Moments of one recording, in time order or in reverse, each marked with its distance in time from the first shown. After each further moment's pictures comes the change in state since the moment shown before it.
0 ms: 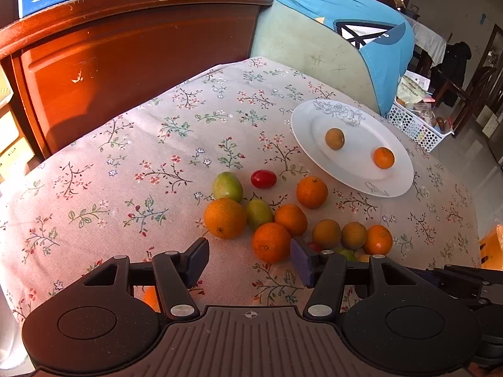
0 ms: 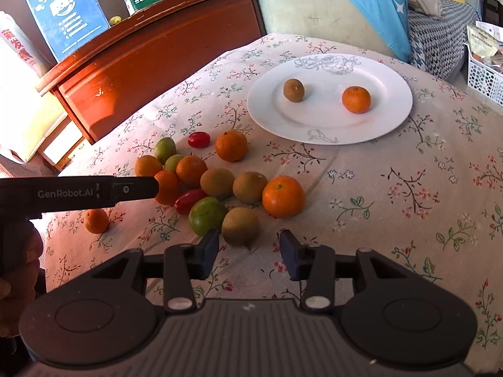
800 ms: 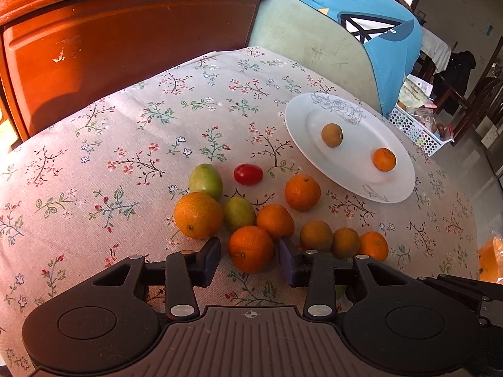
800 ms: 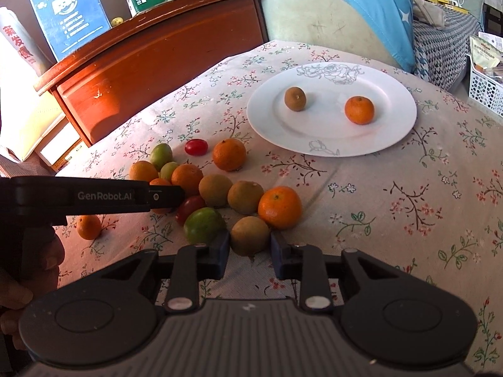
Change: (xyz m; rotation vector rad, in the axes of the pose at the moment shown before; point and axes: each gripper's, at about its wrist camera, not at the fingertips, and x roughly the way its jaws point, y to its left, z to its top) left arm 0.027 -0.010 0.000 -0.059 0.015 -0.017; right arm 0.007 -0.001 0.003 -0.020 -0.026 -0.007
